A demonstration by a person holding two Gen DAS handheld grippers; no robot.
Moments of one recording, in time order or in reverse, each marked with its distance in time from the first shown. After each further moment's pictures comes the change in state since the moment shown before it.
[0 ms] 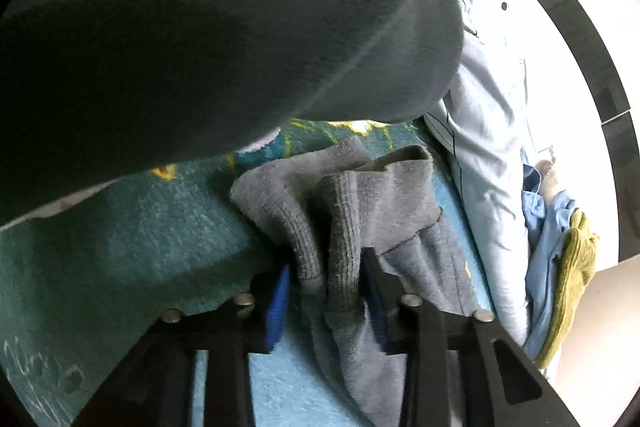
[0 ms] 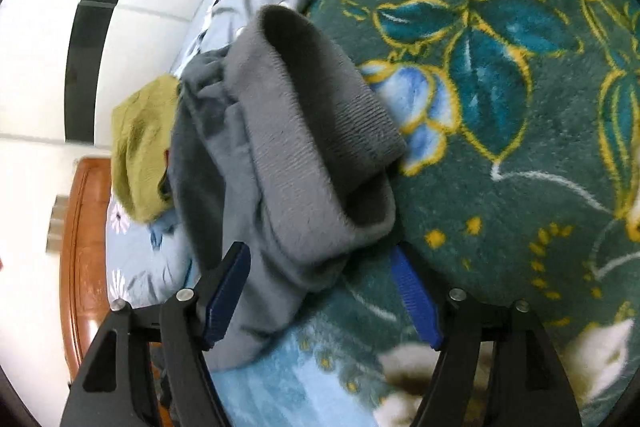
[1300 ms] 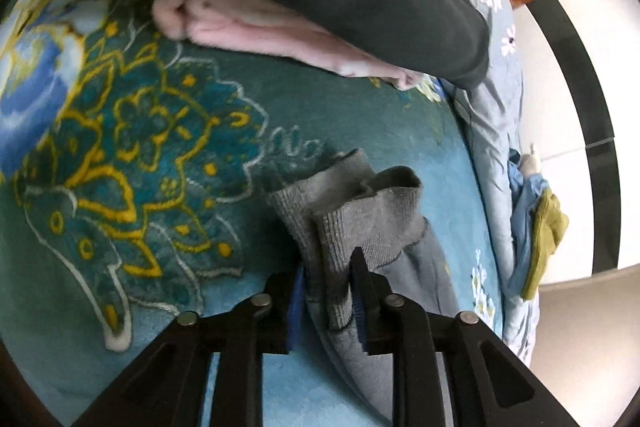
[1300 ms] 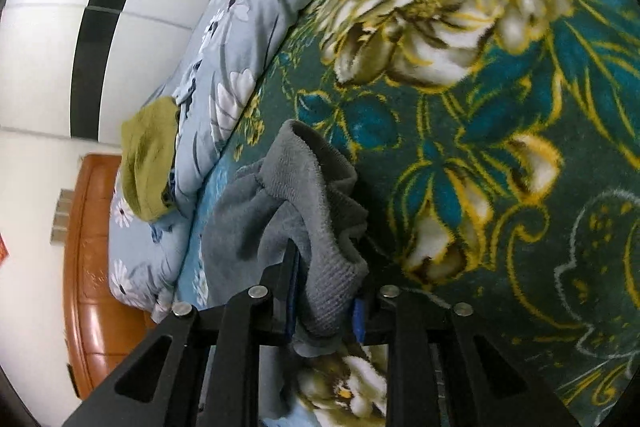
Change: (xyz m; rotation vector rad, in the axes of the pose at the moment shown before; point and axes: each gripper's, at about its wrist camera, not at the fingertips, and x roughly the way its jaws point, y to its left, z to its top) left arm -0.138 0.118 -0.106 -0.104 0.027 -0.055; right arm -0.108 -0.058 0.039 -0.068 0.034 -0.018
